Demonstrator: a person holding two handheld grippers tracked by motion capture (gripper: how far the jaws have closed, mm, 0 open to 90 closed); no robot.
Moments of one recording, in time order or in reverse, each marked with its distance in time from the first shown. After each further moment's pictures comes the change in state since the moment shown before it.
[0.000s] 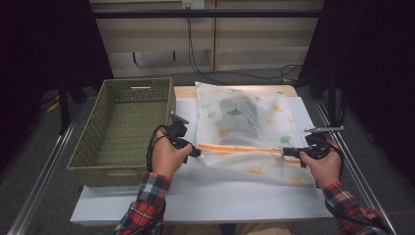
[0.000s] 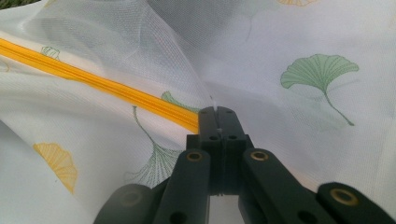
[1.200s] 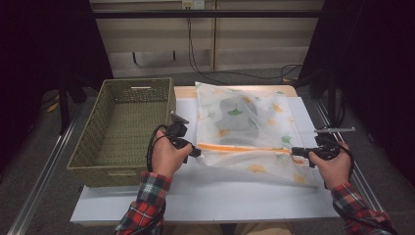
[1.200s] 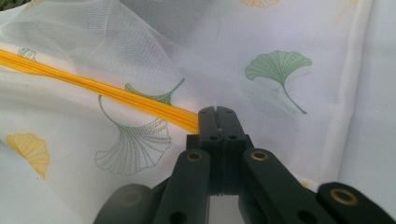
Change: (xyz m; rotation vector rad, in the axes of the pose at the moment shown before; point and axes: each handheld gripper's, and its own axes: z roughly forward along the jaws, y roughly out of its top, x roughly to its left) left arm 0.000 0.000 -0.001 -0.005 -0.007 -0.004; right arm -0.017 -0.005 -0.016 -0.018 -0.042 0.025
